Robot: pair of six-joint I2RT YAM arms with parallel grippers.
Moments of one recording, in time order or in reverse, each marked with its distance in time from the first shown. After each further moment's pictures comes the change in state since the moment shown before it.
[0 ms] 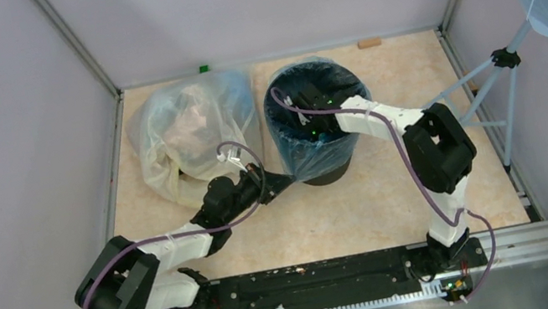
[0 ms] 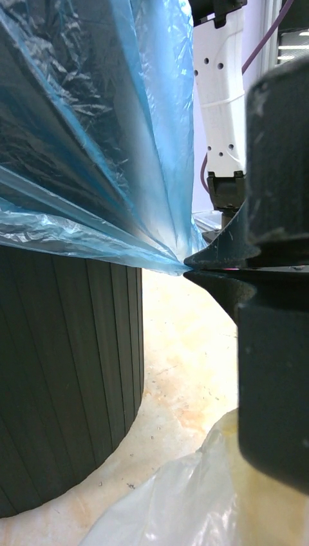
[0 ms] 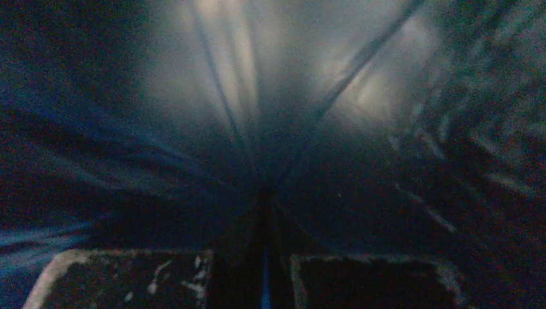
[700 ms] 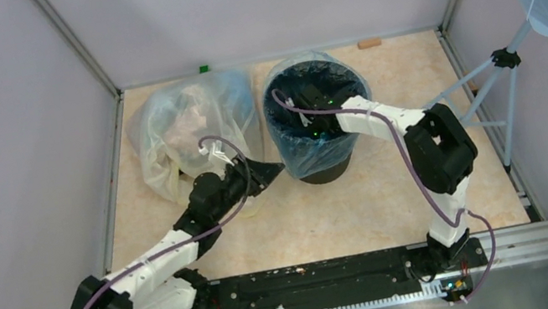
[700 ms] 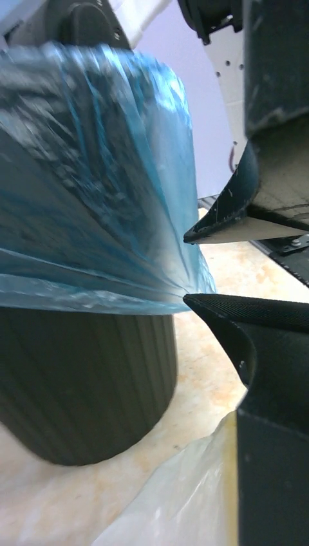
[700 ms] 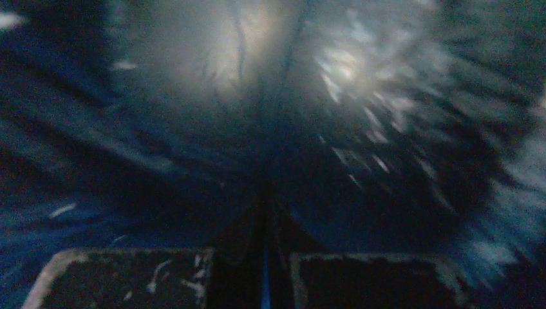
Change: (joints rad) left arm 0.033 -0.208 0.061 -0.252 -0.079 0.113; right arm 0.000 0.012 -0.018 -0.019 0.010 0.001
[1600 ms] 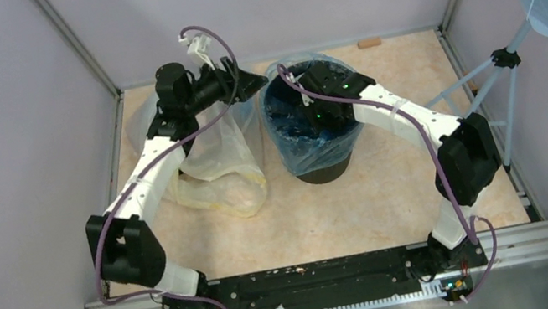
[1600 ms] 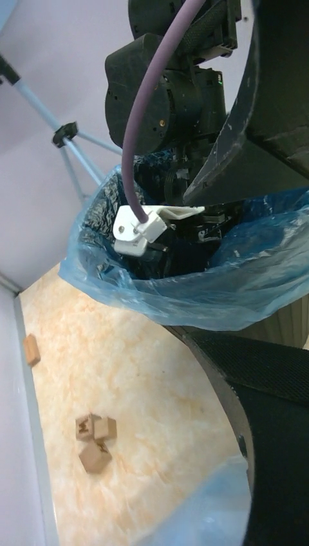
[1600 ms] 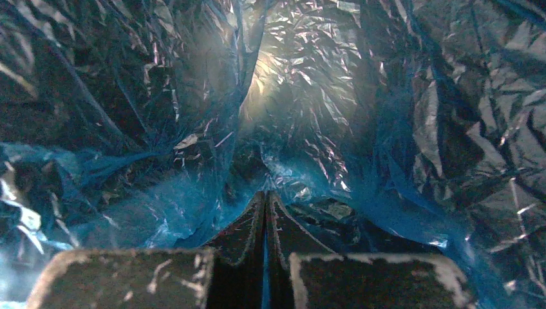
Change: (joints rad) left arm 0.354 0.409 0.901 -0.430 0.444 0.486; right arm 0.000 -0.160 0.121 -0.105 0.019 -0.003
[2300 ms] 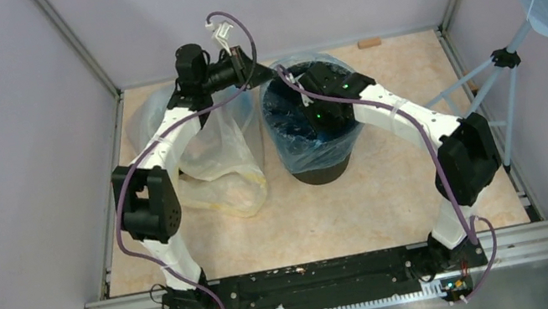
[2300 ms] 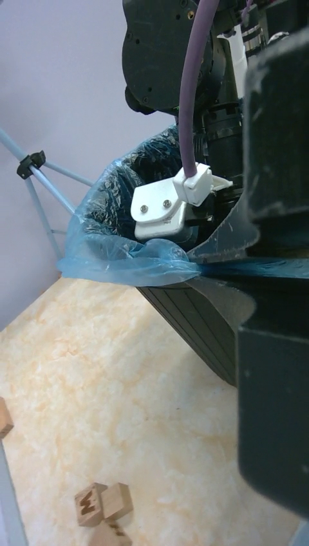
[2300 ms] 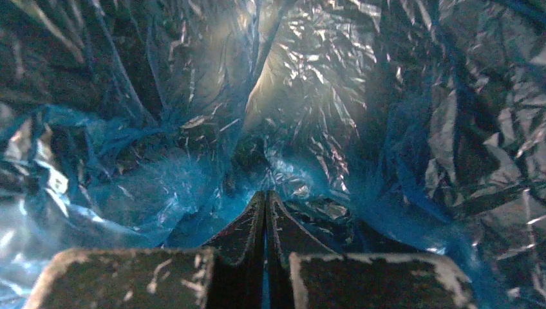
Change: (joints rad) left arm 0.001 0.374 0.280 0.049 0.281 -0.019; right arm 0.000 0.000 0.000 0.001 -0.004 -0.005
